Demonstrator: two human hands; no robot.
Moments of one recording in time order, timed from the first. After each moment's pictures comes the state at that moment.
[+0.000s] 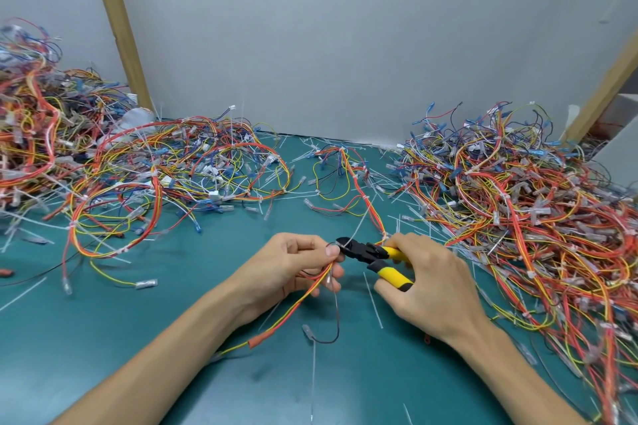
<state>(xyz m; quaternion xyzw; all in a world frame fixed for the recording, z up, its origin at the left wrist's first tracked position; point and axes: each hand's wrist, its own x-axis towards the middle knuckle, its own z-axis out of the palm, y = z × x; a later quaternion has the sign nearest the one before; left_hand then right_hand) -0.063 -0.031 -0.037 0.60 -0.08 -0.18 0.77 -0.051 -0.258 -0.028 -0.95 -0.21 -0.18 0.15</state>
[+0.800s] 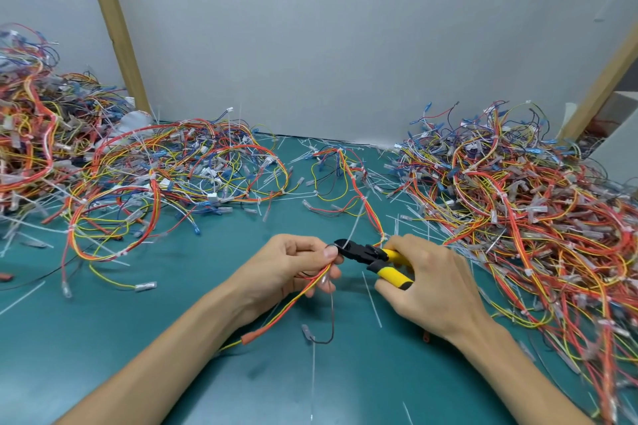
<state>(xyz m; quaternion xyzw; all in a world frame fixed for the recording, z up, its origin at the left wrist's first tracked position) -0.064 -0.033 -0.037 0.61 -0.08 -0.17 0.77 -0.052 -0.260 -0.023 -0.95 -0.21 -0.17 0.15</state>
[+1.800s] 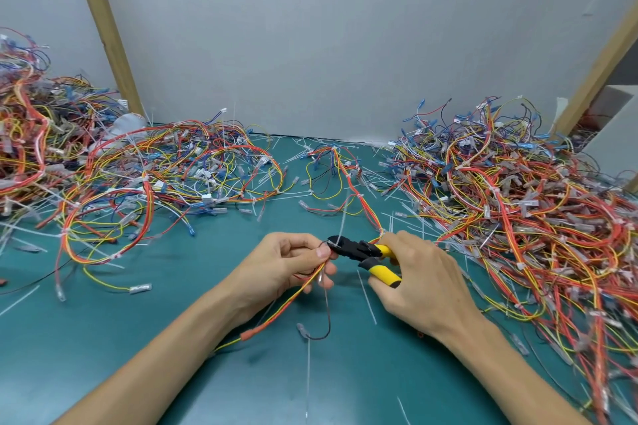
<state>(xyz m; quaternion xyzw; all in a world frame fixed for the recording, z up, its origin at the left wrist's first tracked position) -0.064 -0.035 -0.040 0.62 -0.09 -0.14 0.77 -0.055 -0.257 -0.024 -0.96 -0.21 -0.15 0.11</state>
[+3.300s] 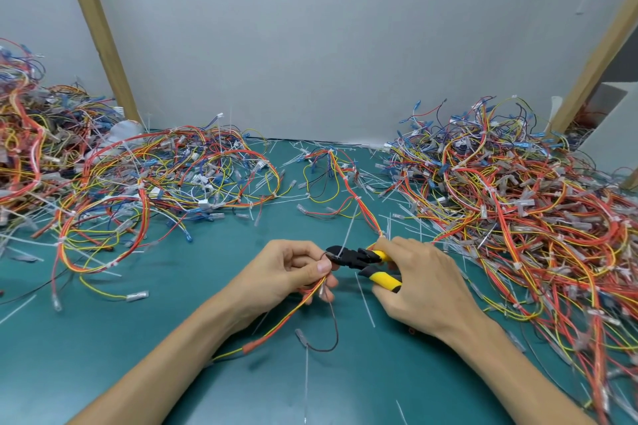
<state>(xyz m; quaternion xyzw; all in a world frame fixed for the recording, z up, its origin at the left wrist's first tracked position) -0.062 -0.037 -0.045 0.67 -0.13 -0.13 0.72 -0.048 -0.263 -0.029 -0.96 -0.22 -0.12 0.10</state>
